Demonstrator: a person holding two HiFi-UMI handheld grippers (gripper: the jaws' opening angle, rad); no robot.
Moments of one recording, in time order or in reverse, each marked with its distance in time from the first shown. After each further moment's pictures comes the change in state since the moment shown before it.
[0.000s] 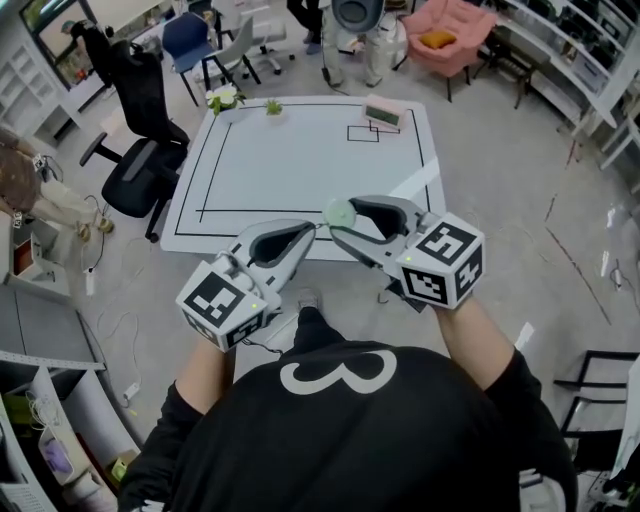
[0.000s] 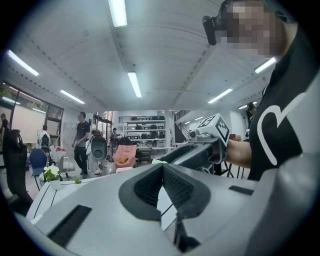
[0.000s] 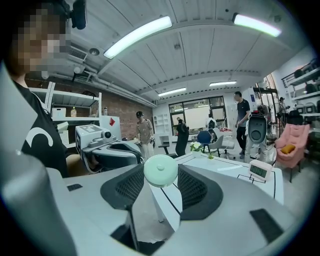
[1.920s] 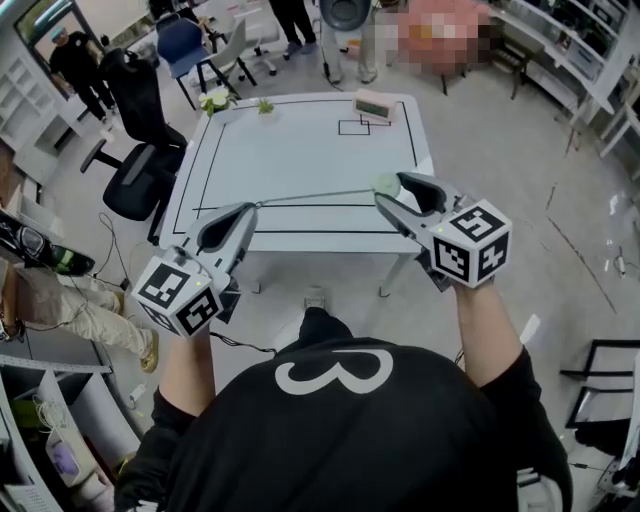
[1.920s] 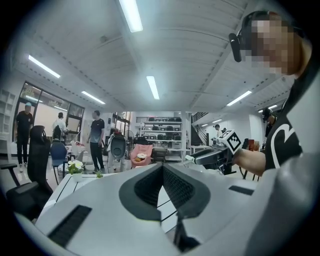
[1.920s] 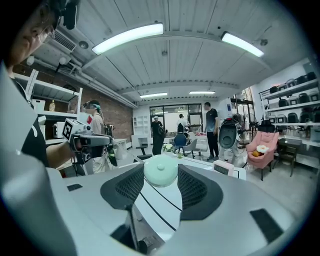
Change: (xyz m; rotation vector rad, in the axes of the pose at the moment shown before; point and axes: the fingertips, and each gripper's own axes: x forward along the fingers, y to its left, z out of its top) left arm -0.044 0.045 0.010 -0.100 -0.001 0.196; right arm -0.073 -0.072 -0.016 0.016 -0.024 -0.274
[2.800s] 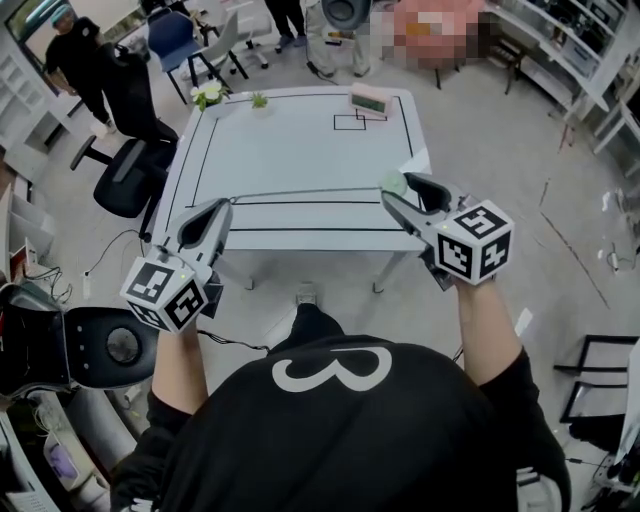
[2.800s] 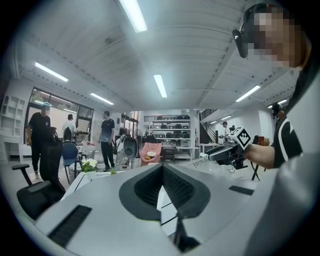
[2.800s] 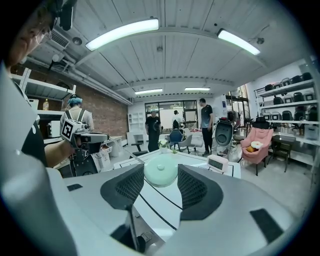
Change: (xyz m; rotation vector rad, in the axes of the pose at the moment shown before) left arm -0.010 0.047 -0.017 0.009 0.018 0.102; right arm 0.002 -0.020 -0.017 0.034 0.042 -0.051
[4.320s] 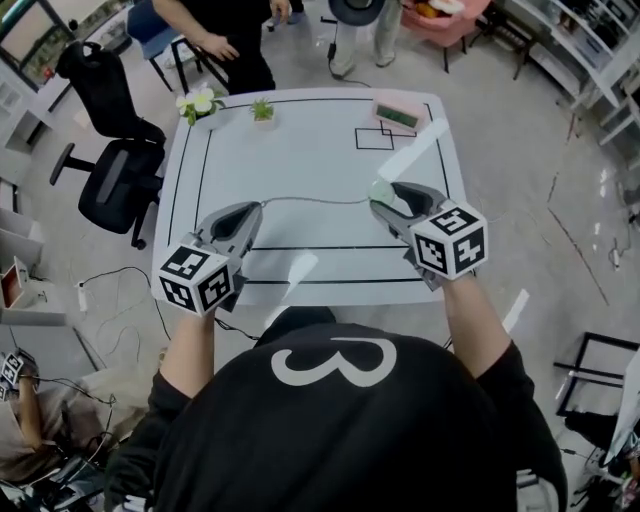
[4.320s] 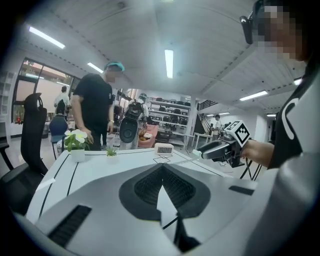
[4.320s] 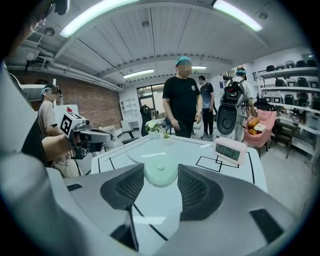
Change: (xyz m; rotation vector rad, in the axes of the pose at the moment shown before) left arm 0.148 0.130 -0.091 -0.124 0.209 -0.125; right arm 0.190 -0.071 -0.035 0.084 0.194 -0.015
